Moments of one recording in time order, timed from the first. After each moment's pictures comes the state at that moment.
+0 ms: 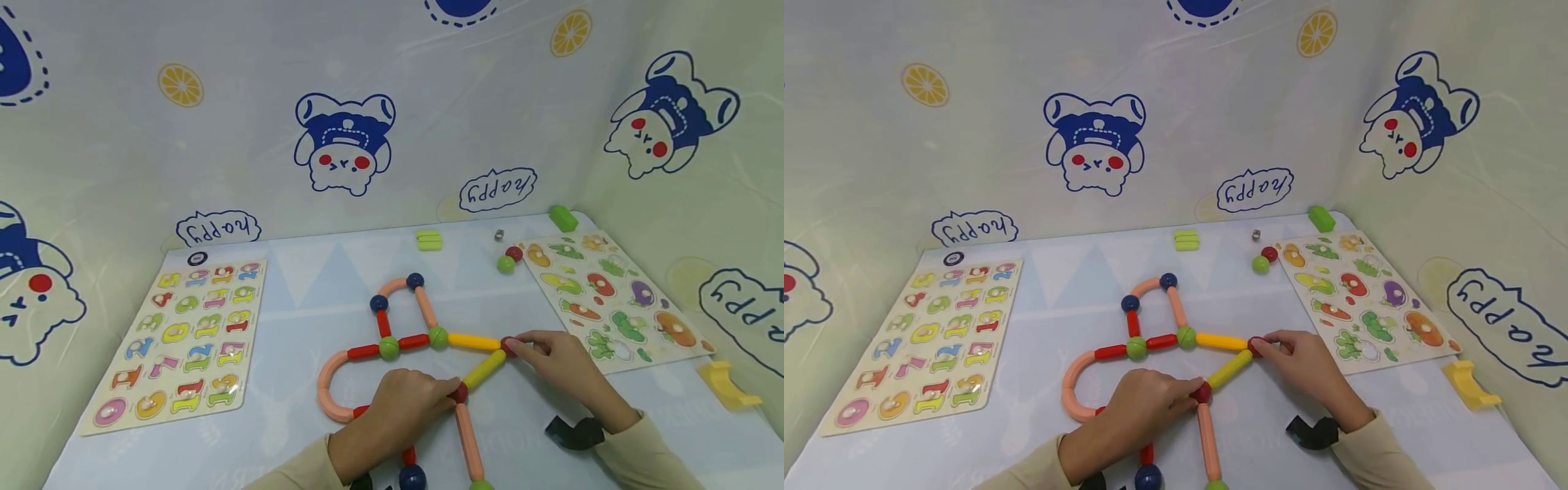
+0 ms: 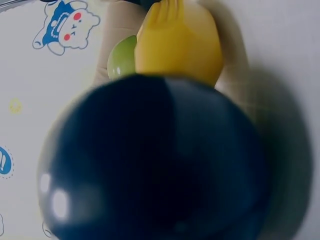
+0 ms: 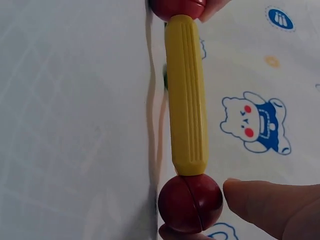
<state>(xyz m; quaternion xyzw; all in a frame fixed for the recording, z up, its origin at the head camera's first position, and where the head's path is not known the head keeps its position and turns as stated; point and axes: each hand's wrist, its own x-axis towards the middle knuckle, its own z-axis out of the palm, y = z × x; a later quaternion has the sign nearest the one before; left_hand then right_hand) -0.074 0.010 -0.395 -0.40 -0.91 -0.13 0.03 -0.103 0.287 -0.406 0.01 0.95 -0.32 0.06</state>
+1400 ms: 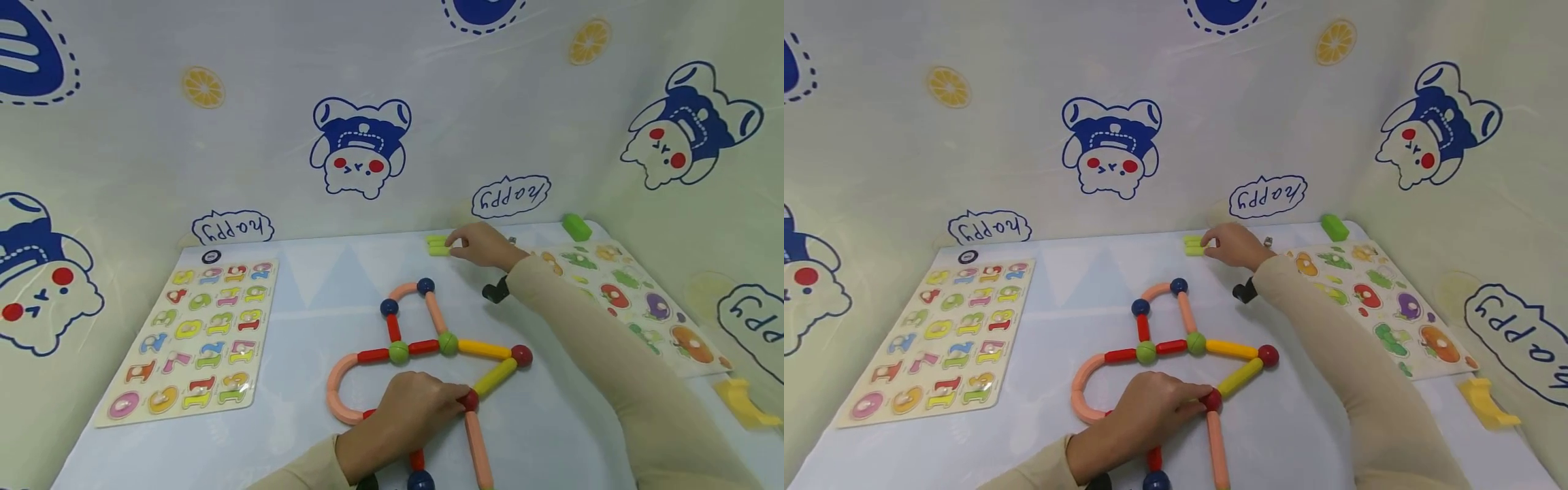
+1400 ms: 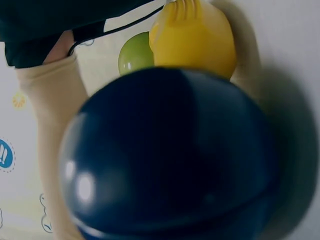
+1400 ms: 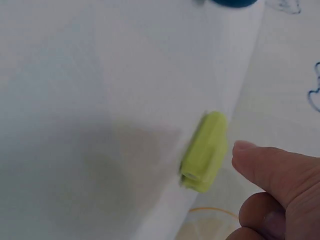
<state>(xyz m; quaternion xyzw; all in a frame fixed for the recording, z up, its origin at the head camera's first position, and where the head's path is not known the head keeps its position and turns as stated) -0.078 0.008 -0.401 -0.38 -0.90 -0.19 0.00 -0.324 0.207 -0.372 -0.20 0.97 -0.15 0.07</state>
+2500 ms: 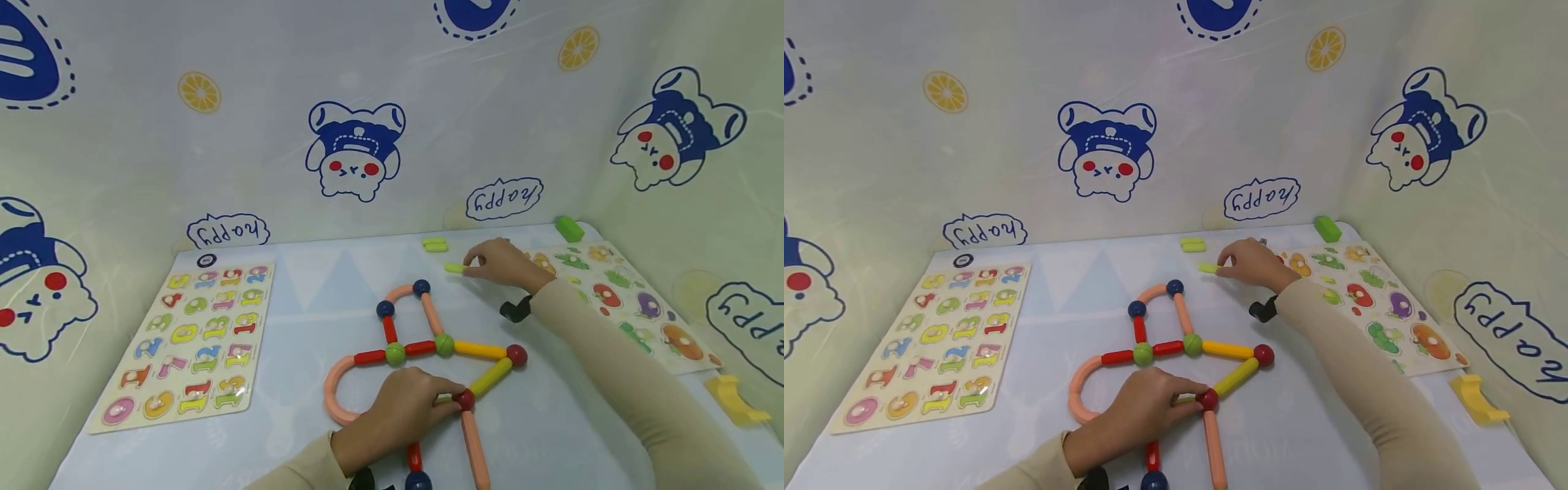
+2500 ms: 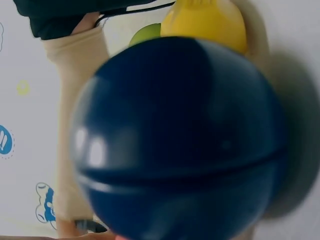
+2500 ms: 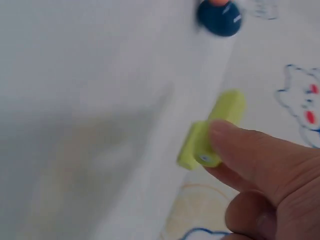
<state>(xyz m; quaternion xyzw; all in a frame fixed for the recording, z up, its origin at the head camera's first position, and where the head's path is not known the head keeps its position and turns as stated) -0.084 0.005 -0.403 -0.35 -0.89 -0.29 -0.06 -0.286 0.241 -0.372 -0.18 0.97 -0.15 0.09</state>
